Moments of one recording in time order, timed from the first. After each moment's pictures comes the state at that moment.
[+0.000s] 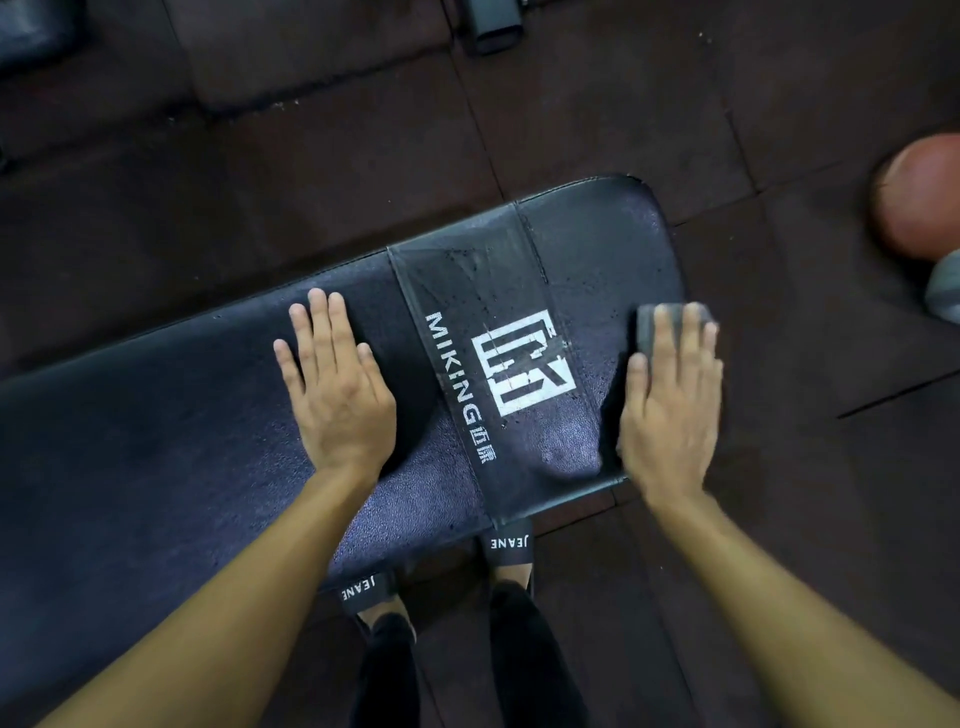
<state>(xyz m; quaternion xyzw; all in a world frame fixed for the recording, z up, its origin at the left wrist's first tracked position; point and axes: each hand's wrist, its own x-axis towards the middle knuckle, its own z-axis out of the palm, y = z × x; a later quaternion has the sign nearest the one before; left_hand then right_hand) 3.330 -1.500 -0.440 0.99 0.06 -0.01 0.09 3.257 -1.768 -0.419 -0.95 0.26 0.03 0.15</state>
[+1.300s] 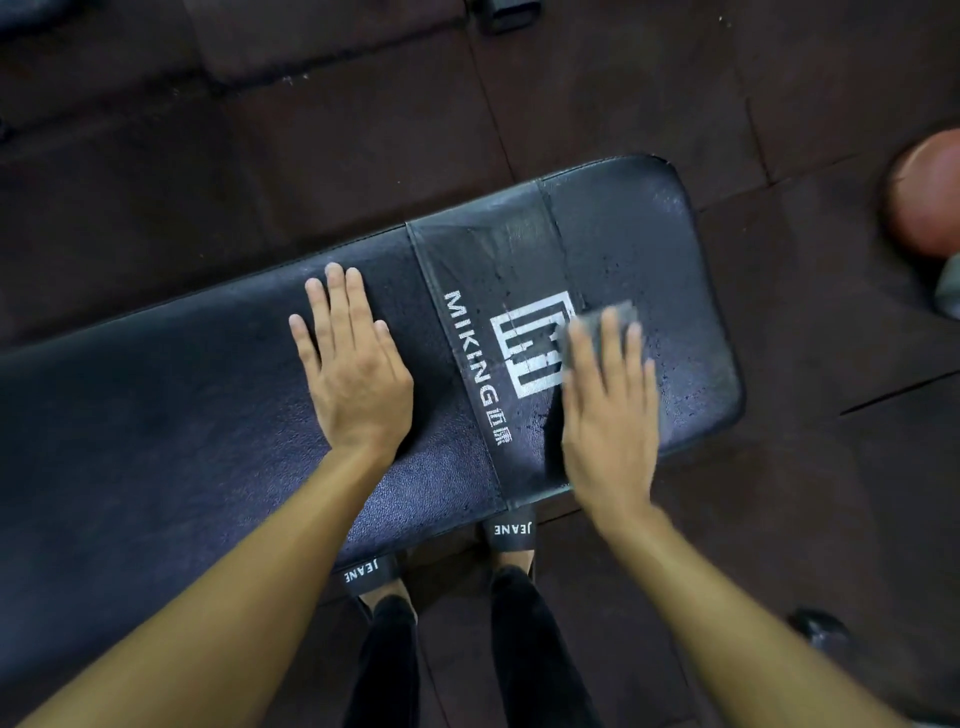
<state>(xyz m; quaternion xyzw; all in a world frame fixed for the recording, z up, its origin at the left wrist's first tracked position) 3.330 -1.499 -0.439 0.99 0.06 -0.01 0.09 3.247 -1.702 -0.419 -0.98 0.16 0.06 0.12</state>
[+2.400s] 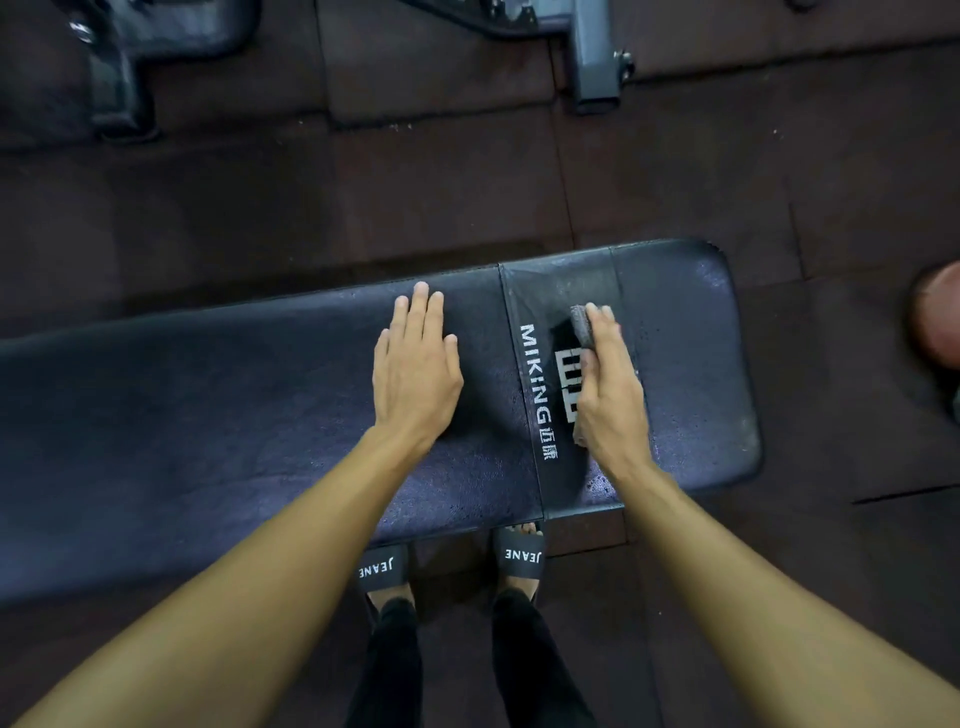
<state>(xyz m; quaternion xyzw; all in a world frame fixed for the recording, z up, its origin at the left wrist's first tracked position) 3.351 -1.471 -0.378 0.97 0.04 -0.16 0.16 3.317 -1.668 -0.371 -0.87 0.15 0.10 0.46</state>
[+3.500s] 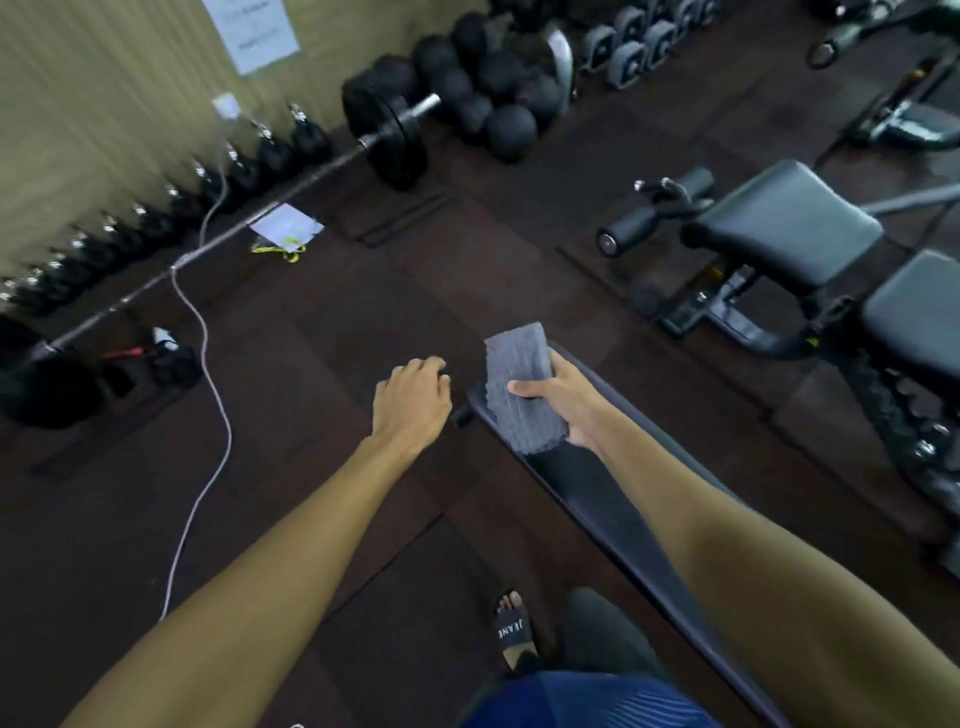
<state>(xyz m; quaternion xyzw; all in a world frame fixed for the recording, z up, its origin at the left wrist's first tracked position) 2.957 -0.929 0.084 0.85 0.50 -0.03 0.16 3.131 -1.032 0.078 -0.62 -0.15 0.58 0.51</state>
